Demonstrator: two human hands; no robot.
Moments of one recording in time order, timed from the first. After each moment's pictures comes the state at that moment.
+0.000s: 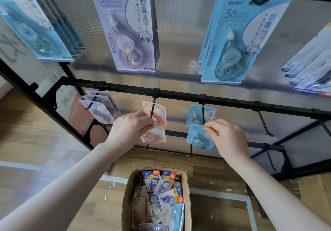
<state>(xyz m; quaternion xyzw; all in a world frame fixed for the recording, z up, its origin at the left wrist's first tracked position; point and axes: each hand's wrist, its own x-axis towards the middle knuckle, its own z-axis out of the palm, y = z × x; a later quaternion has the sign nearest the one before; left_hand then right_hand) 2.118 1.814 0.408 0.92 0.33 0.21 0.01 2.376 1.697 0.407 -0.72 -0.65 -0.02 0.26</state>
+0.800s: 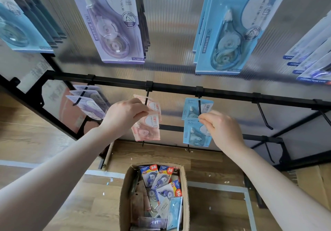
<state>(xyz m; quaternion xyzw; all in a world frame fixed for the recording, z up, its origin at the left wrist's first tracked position) 2.131 1.847 0.400 0.93 0.30 0.21 0.04 2.385 1.710 0.401 -0.71 -0.67 0.03 0.21</state>
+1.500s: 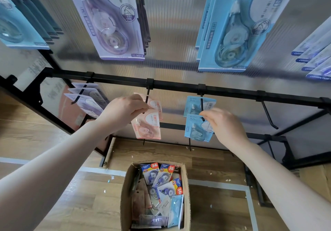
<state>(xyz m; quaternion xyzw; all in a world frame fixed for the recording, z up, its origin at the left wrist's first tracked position) 2.131 1.861 0.401 0.94 0.27 0.17 0.09 2.388 1.718 0.409 -0.74 -0.65 0.11 0.15</state>
